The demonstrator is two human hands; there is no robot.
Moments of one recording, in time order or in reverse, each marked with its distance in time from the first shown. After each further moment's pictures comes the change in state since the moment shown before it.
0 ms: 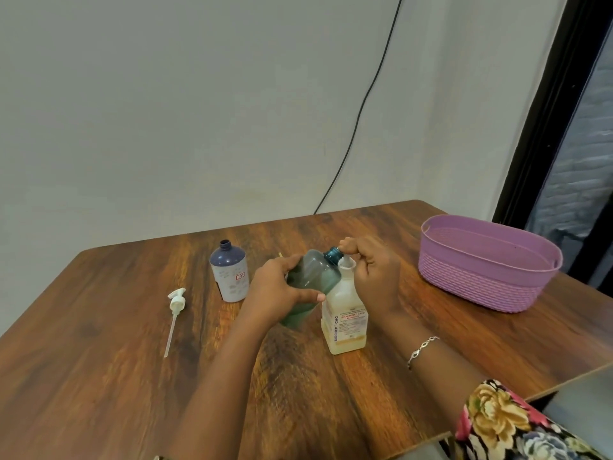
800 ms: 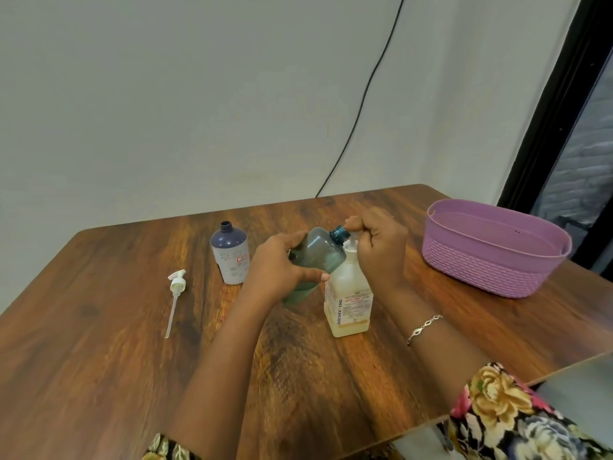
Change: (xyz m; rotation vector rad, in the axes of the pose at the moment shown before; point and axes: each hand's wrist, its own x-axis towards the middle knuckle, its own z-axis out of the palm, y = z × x) left_hand 0.004 0.000 -0.004 -0.002 0.042 0.046; right_hand 0.013 -0.007 0.005 -0.010 0.030 0.031
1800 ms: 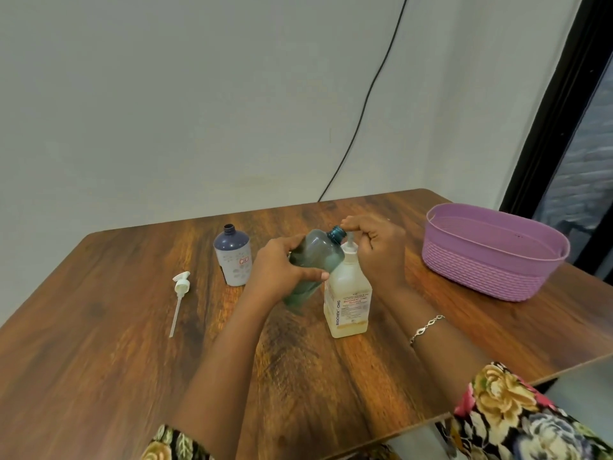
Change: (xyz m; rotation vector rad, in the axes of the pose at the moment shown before) left_hand -0.005 0.005 0.003 -0.063 0.007 -0.055; right_hand -0.004 -0.001 -0.007 0.008 0.003 -0.053
